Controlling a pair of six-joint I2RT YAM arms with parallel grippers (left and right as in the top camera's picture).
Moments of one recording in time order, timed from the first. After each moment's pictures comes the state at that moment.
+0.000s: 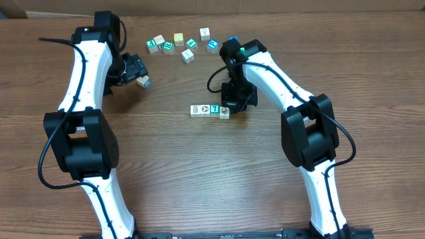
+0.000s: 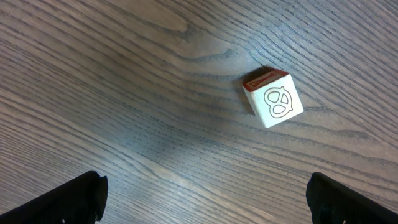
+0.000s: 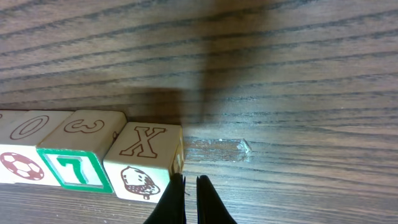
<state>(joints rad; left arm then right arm) 0.05 2.18 1.94 -1.20 -0.06 -0.49 0.45 2.37 2.02 -1.31 -0.19 0.49</state>
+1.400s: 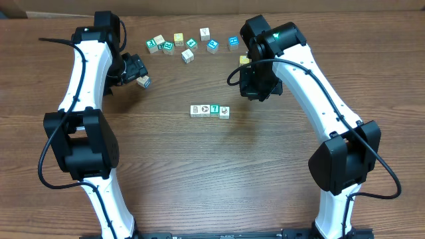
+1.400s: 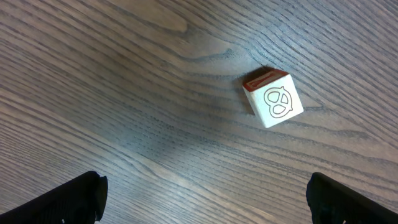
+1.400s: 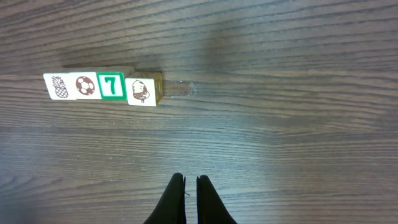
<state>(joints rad) 0.05 2.18 1.94 -1.20 -0.06 -0.49 0.41 2.07 2.01 -1.46 -0.08 0.44</state>
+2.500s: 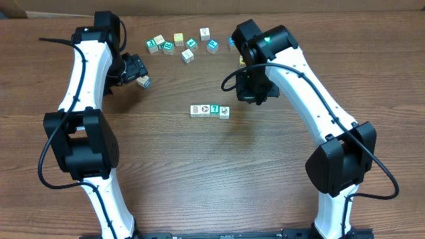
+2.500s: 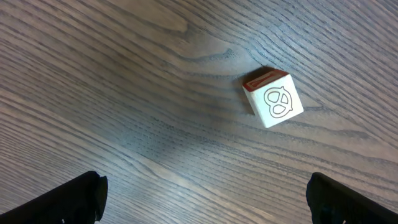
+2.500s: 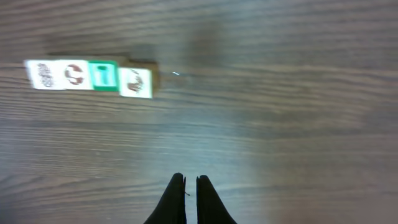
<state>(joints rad) 0.05 2.18 1.94 -1.20 -0.06 -0.49 0.44 2.07 2.01 -1.49 -0.01 0.44</state>
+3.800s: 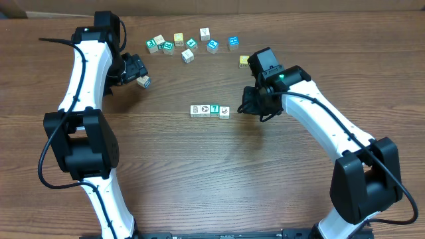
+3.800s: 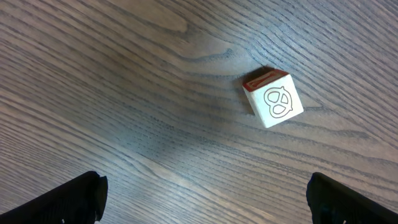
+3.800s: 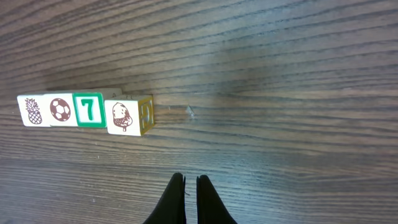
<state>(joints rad) 0.05 2.18 1.94 -1.20 -0.06 -0.49 0.41 1.83 1.42 -0.89 -0.08 0.49</state>
